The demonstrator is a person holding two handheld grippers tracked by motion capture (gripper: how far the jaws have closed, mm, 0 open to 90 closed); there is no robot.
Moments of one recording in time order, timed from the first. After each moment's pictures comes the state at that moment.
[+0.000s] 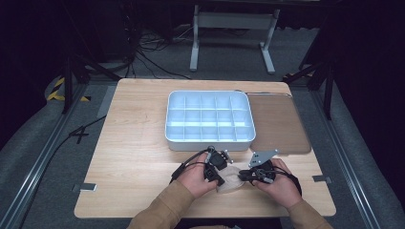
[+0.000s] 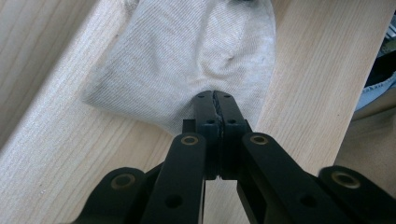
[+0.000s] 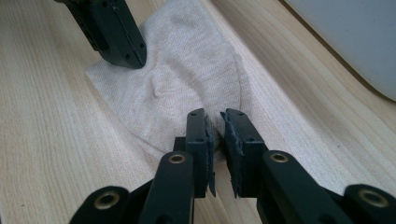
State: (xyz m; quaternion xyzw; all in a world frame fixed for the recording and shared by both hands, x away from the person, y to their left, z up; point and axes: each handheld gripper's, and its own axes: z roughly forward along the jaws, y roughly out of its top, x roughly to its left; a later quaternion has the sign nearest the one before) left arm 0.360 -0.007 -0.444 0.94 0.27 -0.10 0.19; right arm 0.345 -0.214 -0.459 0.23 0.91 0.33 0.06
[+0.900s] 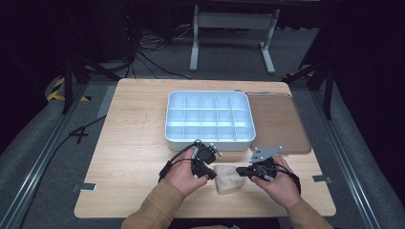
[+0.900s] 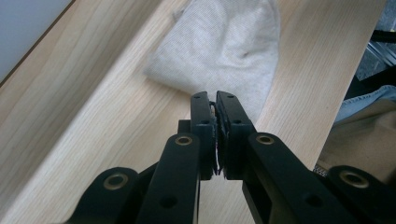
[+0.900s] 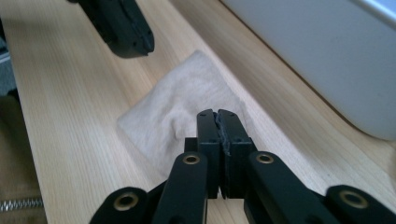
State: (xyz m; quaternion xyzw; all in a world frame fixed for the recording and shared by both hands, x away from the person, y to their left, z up) left arm 0.357 0.028 -0.414 0.93 0.30 -0.06 0.23; right arm 0.339 -0.205 -0.431 0.25 0.89 0.37 0.07
